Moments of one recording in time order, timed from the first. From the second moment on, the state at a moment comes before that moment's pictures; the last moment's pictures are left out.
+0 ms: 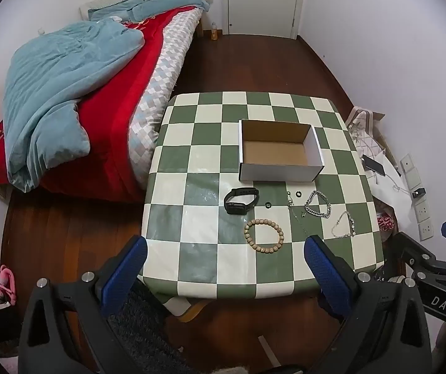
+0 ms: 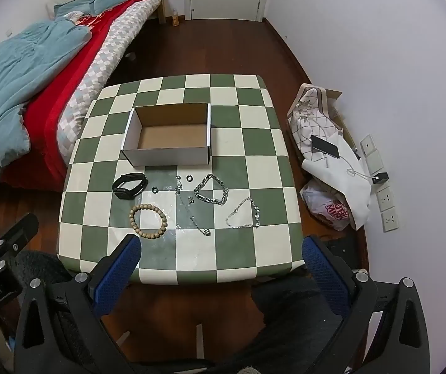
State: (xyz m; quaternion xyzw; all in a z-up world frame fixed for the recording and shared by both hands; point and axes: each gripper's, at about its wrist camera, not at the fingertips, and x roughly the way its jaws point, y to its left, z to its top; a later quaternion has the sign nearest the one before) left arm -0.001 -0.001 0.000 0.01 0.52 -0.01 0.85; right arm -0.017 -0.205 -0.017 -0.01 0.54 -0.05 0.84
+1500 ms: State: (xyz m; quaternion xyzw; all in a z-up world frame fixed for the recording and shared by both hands) left arm -0.005 -0.008 0.027 0.01 0.51 -0.02 0.86; right arm -0.027 -0.206 0.017 -0.01 0.53 -0.05 0.85
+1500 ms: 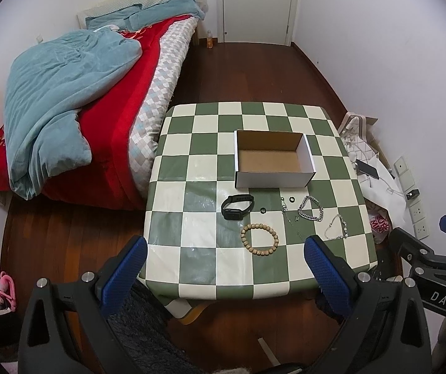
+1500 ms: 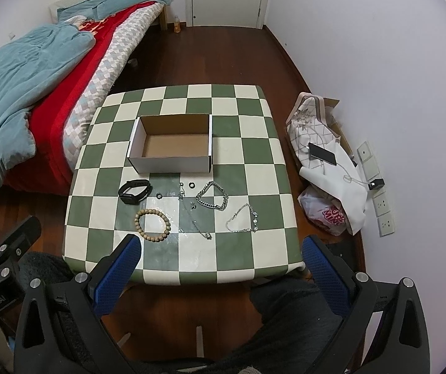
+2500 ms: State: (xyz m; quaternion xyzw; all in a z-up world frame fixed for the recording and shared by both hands) left arm -0.006 -0.005 0.032 0.01 0.50 -0.02 0.86; right arm -0.029 -0.207 0.020 -0.01 0.53 -0.05 0.85
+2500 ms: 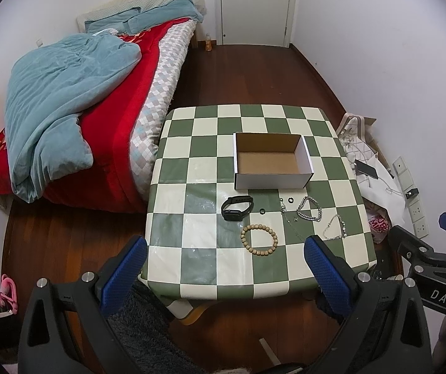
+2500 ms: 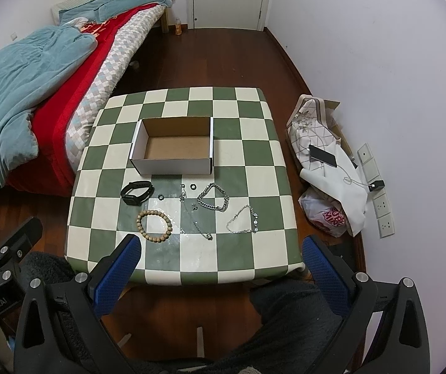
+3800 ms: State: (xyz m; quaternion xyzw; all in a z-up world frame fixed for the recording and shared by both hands) left arm 0.065 -0.016 -0.104 0.12 0.55 0.07 0.83; right arm 0.025 -0.284 -0.133 0.09 0.58 -0.10 0.80
